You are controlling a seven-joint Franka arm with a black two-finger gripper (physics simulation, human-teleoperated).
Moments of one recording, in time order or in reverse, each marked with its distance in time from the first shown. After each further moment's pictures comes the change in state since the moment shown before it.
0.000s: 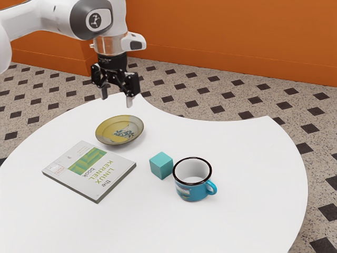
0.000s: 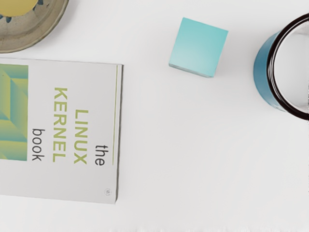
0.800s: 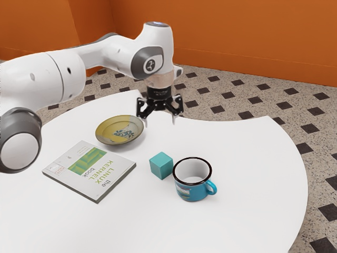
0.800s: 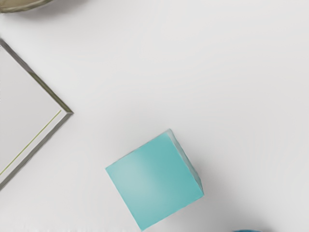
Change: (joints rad) arm -0.063 0.435 0.012 0.258 0.013 0.201 -0.775
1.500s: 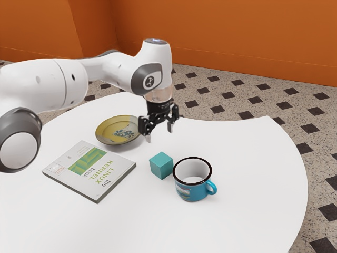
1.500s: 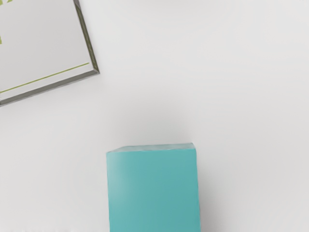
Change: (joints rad) arm 0.004 -0.002 0.009 -0.129 -0.013 0.124 -0.496
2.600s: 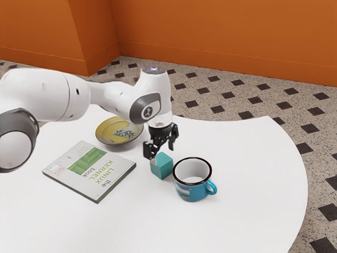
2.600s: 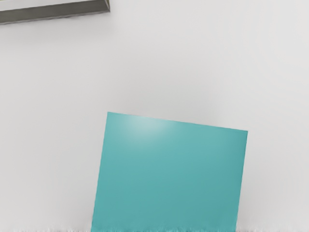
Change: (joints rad) arm -0.001 -0.040 -0.019 -0.266 -0.001 0.292 -0.215
